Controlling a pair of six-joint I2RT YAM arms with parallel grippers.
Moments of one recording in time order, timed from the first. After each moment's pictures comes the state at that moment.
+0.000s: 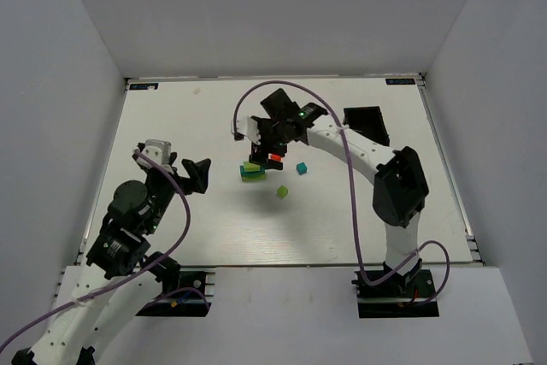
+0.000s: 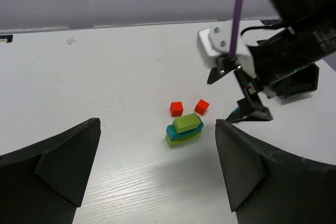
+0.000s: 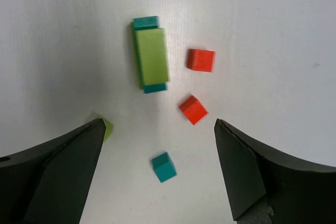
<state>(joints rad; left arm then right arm) -0.53 0.42 0.71 -0.32 -0.23 -0.15 0.79 1.96 1.76 -0.79 -0.34 -0.79</state>
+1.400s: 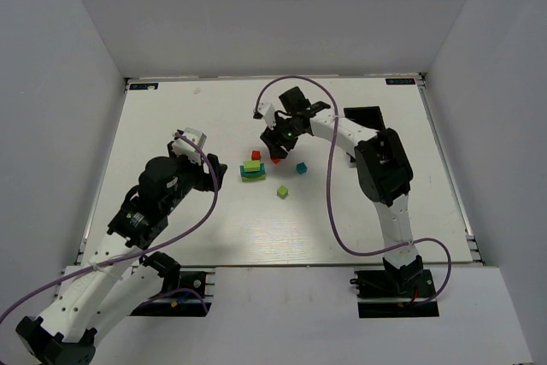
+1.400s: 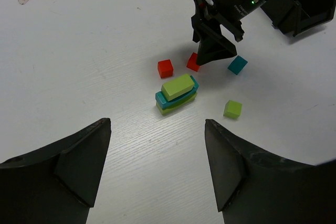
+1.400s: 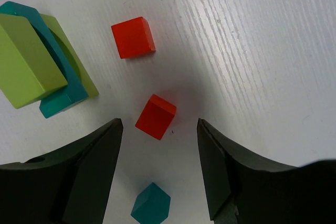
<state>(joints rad) -0.53 0.66 0.72 -0.33 -0.08 -0.10 0.60 2.17 1.73 -0.58 -0.44 -0.48</state>
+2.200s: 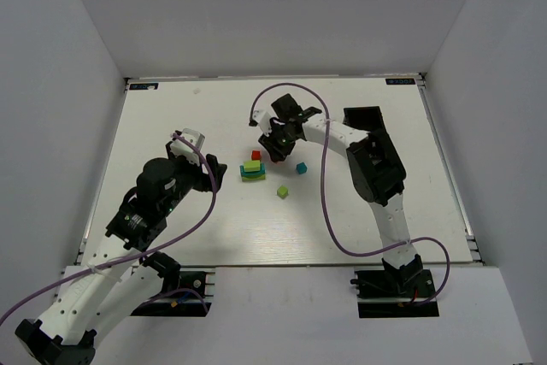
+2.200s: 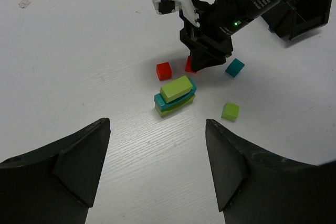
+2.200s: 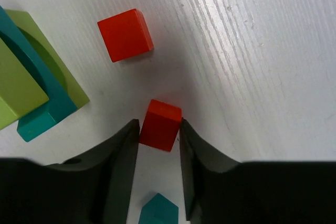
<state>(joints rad) -0.53 0.65 0.72 -0.33 -0.08 -0.10 0.65 2.21 1.73 -0.58 -0.33 -0.45</state>
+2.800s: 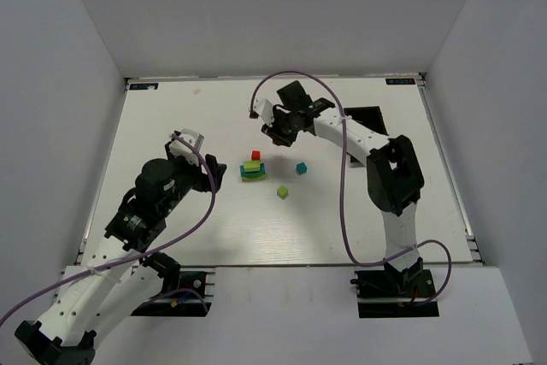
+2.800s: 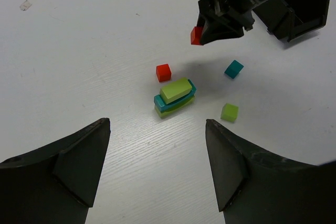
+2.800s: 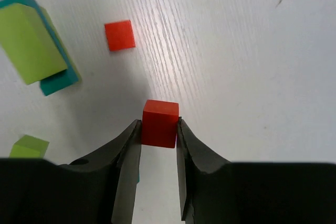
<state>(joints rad) -0.53 0.64 0.72 -0.32 -0.08 -0.10 0.65 2.07 1.71 -0.58 -0.26 -0.61</state>
